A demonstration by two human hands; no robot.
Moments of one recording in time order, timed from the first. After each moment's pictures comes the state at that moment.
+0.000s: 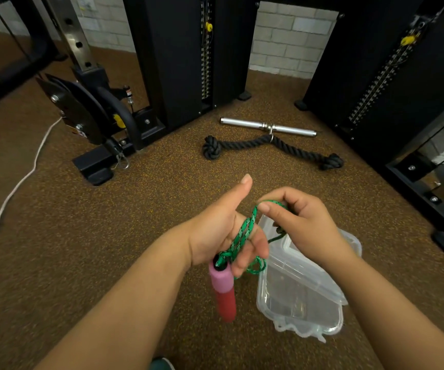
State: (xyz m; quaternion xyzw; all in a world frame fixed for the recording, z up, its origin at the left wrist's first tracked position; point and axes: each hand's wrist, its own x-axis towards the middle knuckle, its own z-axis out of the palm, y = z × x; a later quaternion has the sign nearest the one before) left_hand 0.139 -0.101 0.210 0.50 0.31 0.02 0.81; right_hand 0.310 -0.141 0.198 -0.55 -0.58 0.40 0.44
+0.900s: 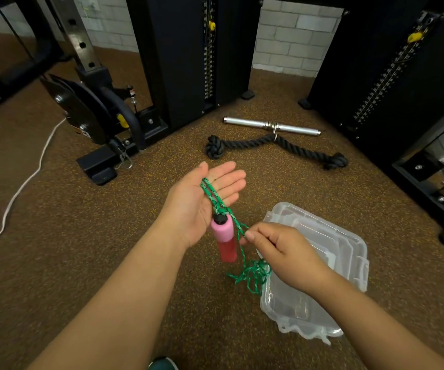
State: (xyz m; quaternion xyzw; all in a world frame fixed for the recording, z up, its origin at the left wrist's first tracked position) left_hand 0.128 -0.079 0.210 0.30 0.39 0.41 0.77; right_hand 0.295 -0.157 0.161 -0.58 -0.69 0.33 0.27
